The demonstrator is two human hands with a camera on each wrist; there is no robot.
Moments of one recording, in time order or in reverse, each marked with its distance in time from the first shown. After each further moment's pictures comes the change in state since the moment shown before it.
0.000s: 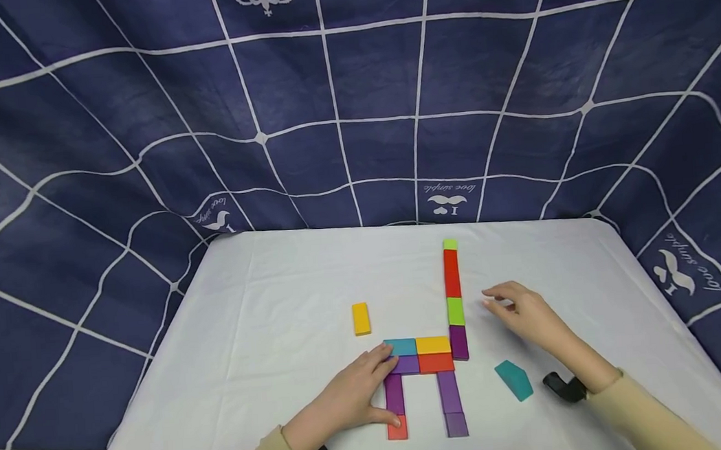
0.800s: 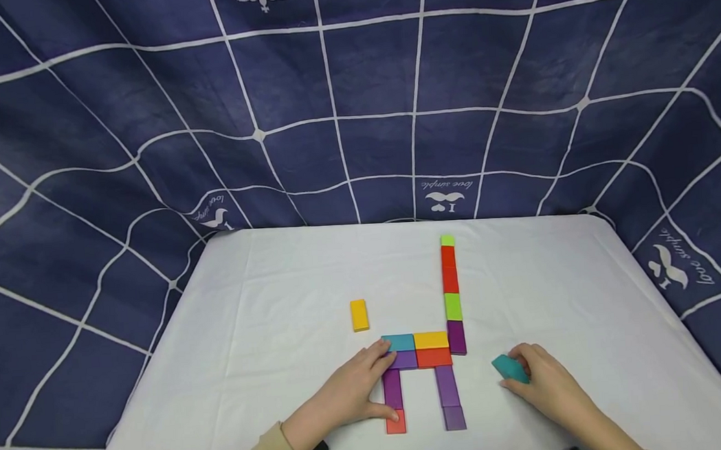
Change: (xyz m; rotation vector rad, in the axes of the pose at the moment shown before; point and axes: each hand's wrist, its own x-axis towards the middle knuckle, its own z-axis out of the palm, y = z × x) left_hand -0.002 0.002 -0.001 -0.004 -0.009 -0.012; right_hand -0.095 -0.004 0.026 -0.105 -0.100 0.173
